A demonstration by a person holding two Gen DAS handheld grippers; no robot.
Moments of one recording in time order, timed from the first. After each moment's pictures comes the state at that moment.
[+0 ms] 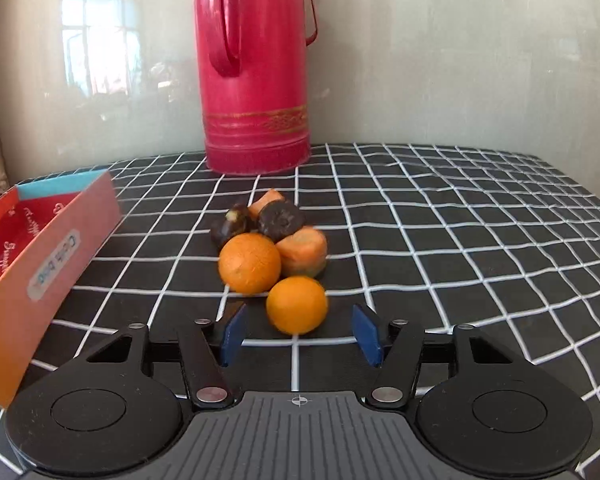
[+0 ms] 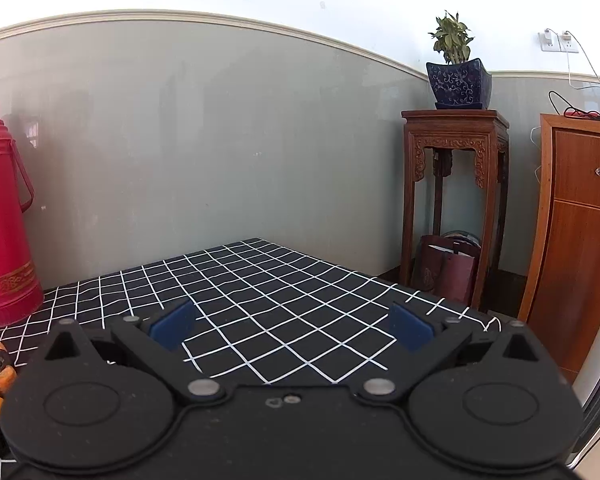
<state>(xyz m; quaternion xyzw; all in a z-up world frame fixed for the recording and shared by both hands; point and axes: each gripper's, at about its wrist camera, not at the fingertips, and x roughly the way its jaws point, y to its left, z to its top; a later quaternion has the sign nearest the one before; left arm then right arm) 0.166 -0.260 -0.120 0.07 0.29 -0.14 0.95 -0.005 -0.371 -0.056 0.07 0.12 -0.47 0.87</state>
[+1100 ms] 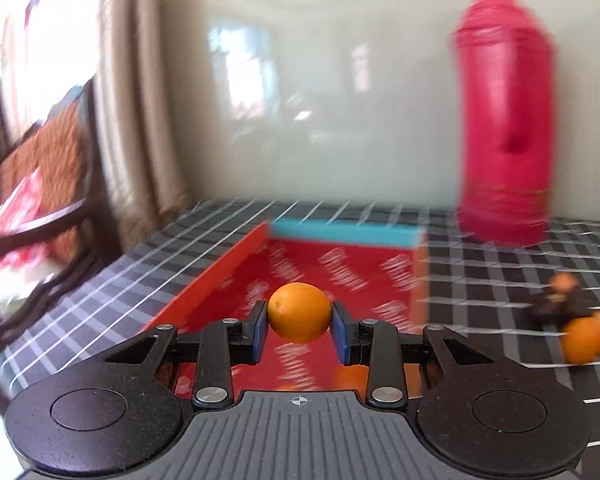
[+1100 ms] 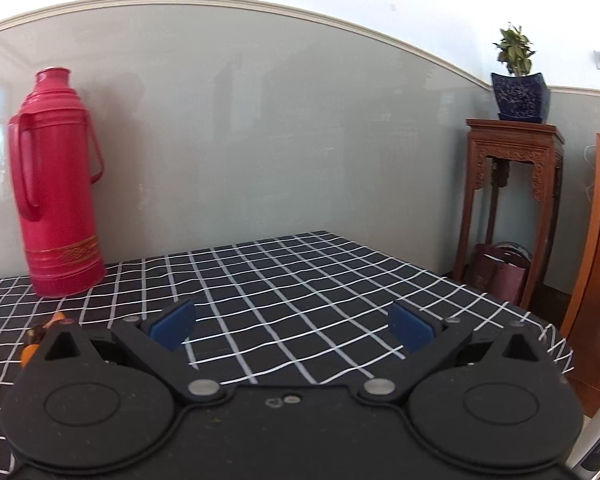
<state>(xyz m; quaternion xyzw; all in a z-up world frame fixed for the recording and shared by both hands) 0.209 -0.063 -0.081 0.04 0.24 0.09 0.97 0.041 -0.320 -0.060 0.05 0.14 -0.39 0.91</state>
